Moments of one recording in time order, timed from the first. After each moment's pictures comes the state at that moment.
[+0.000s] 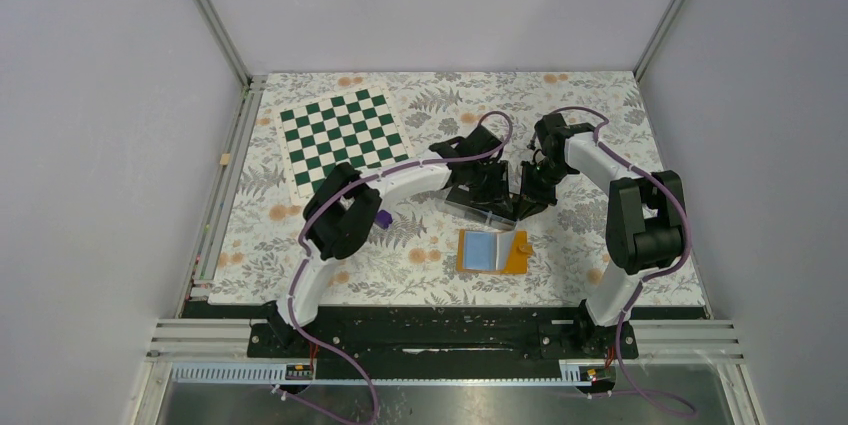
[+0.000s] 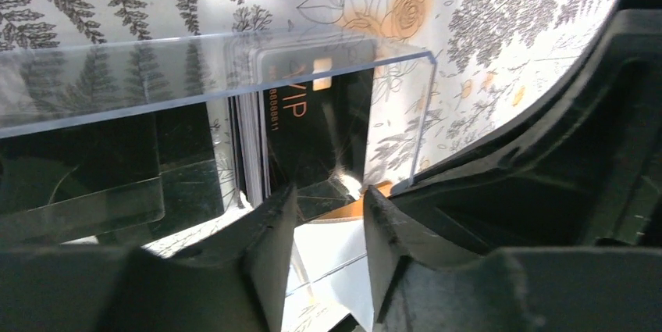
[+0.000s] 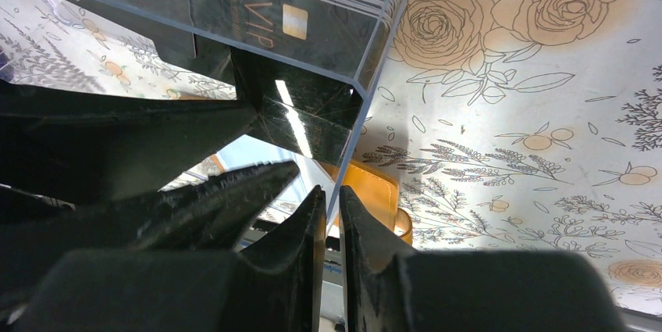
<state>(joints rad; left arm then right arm) -0.86 2.21 1.74 -0.48 0.32 -0.78 0.20 1.76 1.21 -0.96 -0.33 0.37</state>
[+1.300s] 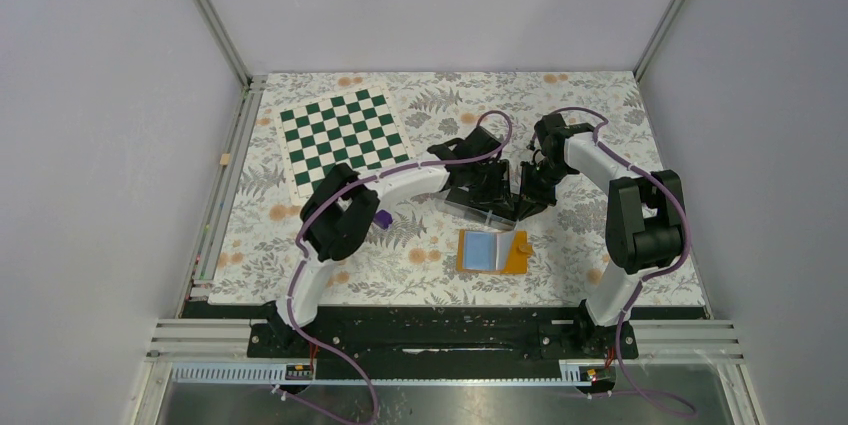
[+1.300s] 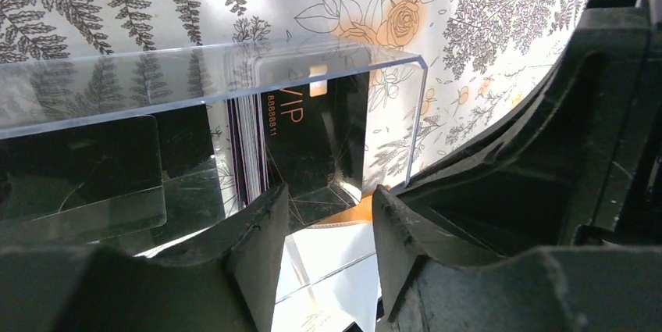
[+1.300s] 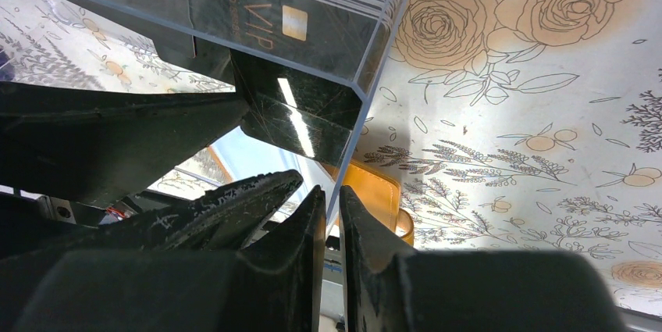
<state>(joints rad) -0.86 2.18 1.69 -0.41 0.29 -0.78 0.20 1.77 1.21 -0.96 -0.33 0.37</state>
